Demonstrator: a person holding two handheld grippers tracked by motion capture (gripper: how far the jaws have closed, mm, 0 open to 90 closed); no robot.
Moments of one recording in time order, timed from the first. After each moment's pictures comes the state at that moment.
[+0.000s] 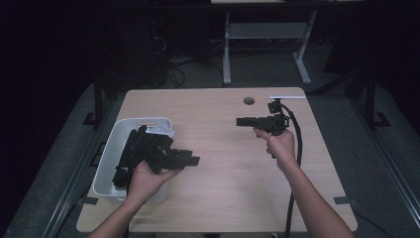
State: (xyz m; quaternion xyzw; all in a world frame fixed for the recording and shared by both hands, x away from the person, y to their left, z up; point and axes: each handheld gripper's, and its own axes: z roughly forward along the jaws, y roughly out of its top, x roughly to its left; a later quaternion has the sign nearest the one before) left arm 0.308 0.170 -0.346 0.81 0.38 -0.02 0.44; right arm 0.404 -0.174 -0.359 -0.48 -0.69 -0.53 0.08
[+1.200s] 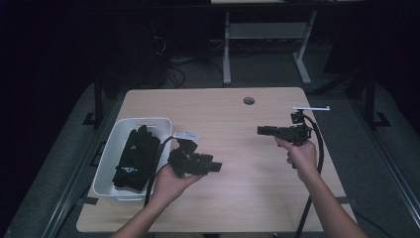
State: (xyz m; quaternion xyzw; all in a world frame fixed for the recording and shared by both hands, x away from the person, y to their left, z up) left arm 0.306 0.118 -0.365 0.82 0.36 -0.05 0.44; right arm 0.381 -0.231 -0.380 -0.51 -0.68 -0.53 0.07
